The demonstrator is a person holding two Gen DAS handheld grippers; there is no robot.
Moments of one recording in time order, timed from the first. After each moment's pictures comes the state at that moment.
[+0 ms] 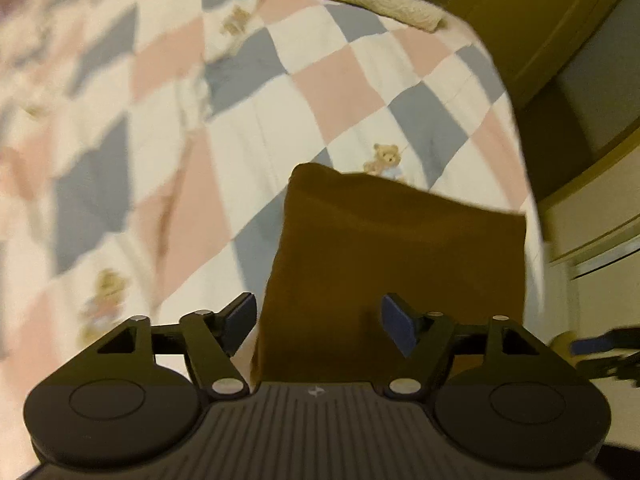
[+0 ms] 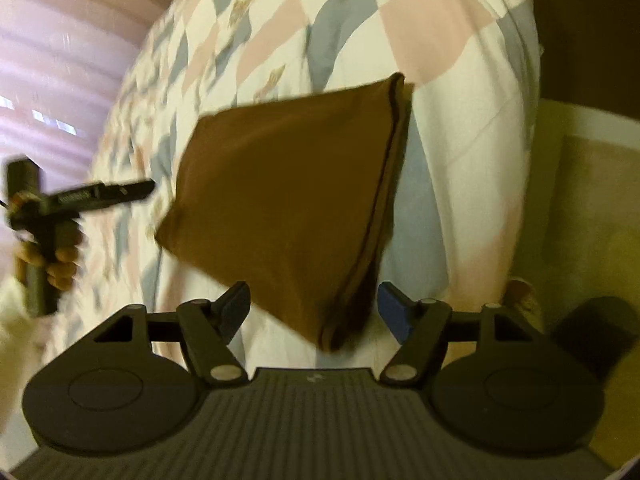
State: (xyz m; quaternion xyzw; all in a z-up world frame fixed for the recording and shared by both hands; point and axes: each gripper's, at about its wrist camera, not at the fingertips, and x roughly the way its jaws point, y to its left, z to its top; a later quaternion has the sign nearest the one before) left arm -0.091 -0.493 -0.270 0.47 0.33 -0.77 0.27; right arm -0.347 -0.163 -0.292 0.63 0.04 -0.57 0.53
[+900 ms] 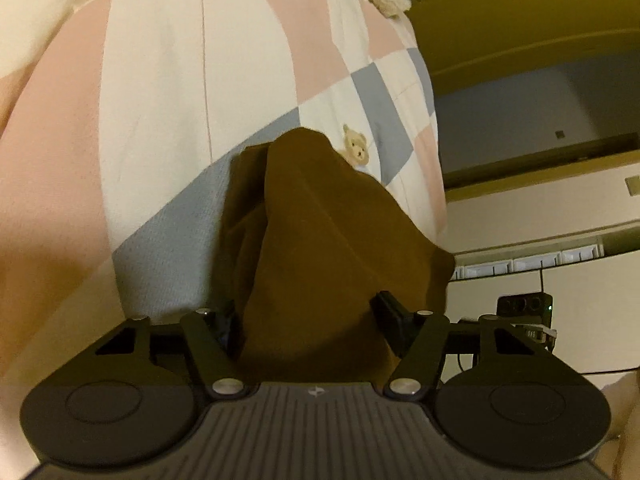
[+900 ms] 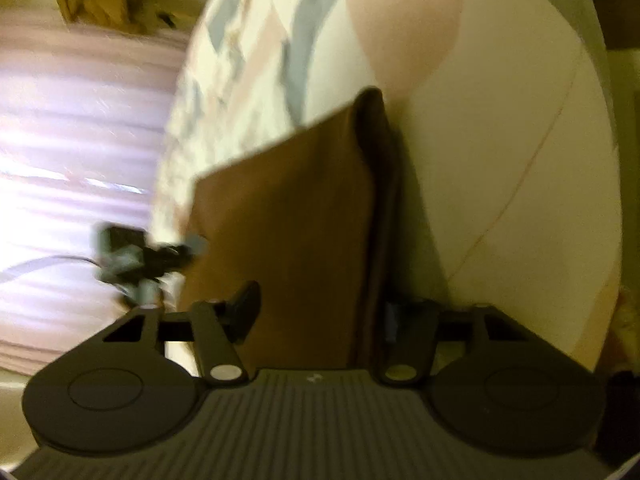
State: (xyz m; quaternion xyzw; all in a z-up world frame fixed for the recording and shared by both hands) left arm -0.128 -0.552 -0.406 0.39 0.52 -0.76 0.05; right arm -0.390 -0.216 -0.397 0.66 -0.08 -0.51 0.54
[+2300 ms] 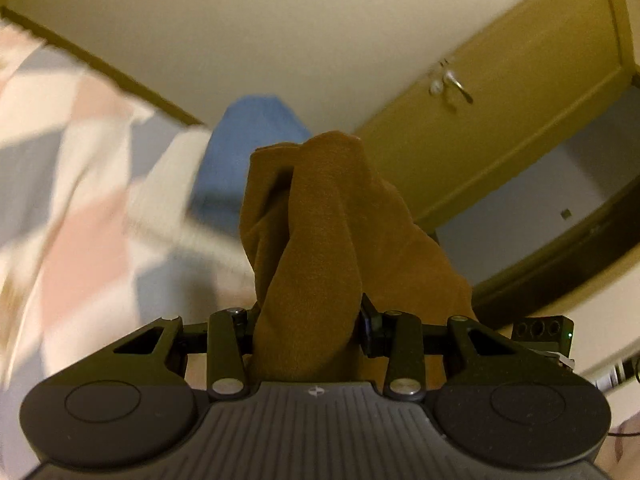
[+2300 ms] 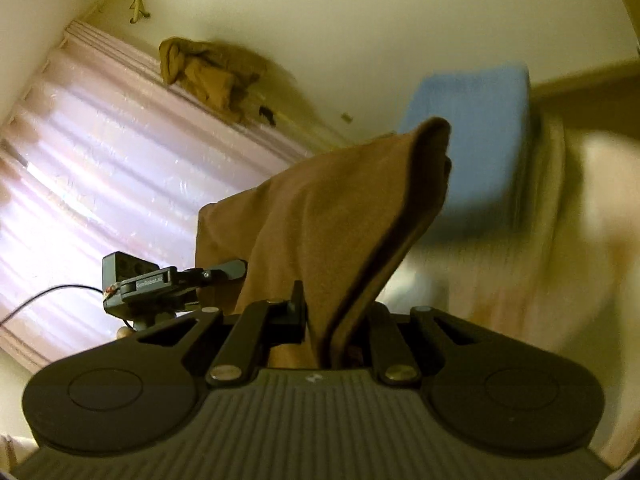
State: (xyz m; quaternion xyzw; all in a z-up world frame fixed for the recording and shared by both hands) left arm -0.454 -0.793 -0.160 0.26 0.44 -0.85 0.16; right arm -0.753 -0.544 -0.168 0.48 -0.12 -0.53 0.68
